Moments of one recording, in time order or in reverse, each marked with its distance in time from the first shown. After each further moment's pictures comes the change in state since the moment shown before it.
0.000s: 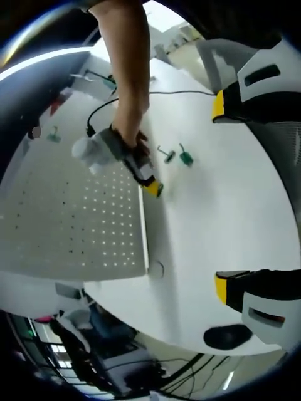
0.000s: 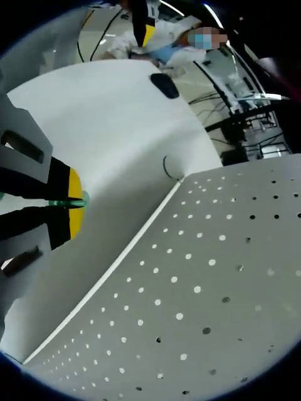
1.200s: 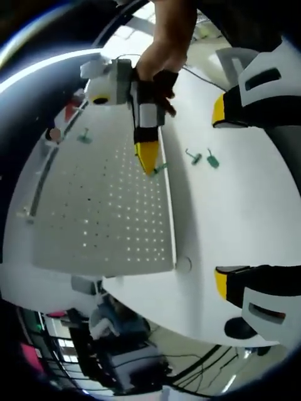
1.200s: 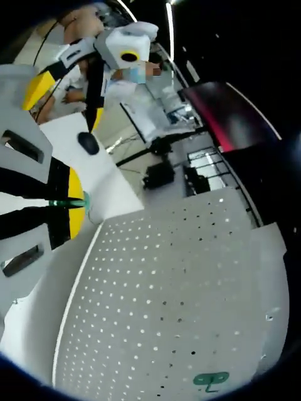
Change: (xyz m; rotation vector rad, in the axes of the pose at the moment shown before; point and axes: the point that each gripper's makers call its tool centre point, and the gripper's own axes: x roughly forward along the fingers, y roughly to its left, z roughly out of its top) left arm -0.023 -0.005 0.054 -0.011 -0.125 0.000; right arm -0.147 0.091 0.076 0.173 -0.524 0.135
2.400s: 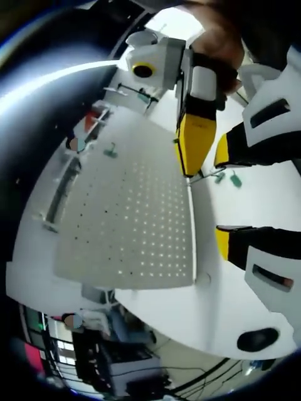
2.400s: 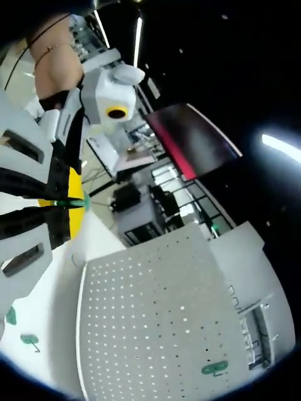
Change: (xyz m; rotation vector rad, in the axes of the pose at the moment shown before) left arm -0.005 -0.024 0.037 -0.040 -0.121 -0.109; right arm -0.023 0.074 0.020 0.105 -0.210 0.119
